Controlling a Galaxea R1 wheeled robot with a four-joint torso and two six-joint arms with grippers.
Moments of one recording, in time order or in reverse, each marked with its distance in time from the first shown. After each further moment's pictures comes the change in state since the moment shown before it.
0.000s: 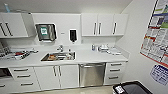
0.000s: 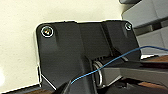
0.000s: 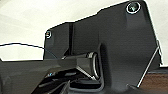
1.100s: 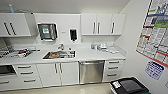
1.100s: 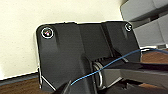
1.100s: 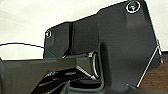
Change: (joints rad) left arm -0.003 -0.001 0.000 0.000 0.000 0.000; right arm 0.000 0.000 0.000 0.000 0.000 0.000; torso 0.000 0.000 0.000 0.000
